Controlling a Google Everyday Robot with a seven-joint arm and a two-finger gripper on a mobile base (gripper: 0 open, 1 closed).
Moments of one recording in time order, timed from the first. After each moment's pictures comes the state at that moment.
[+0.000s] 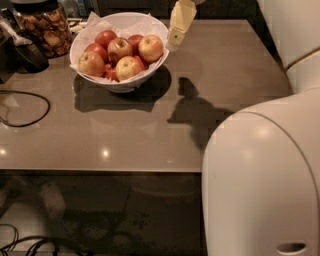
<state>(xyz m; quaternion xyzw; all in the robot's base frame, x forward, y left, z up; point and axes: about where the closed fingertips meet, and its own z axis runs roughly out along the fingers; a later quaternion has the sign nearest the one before) 0.692 -0.052 1.015 -0.62 0.74 -0.01 0.24</state>
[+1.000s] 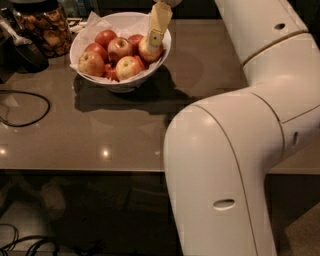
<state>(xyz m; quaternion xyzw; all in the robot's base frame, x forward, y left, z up) 0.720 -0.003 1.002 -0.66 0.71 -0.01 0.24</state>
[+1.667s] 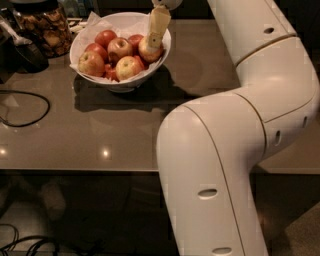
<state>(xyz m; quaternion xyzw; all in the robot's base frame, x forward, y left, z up) 0.733 0.000 0.992 -0.66 0.72 -0.01 0.23</state>
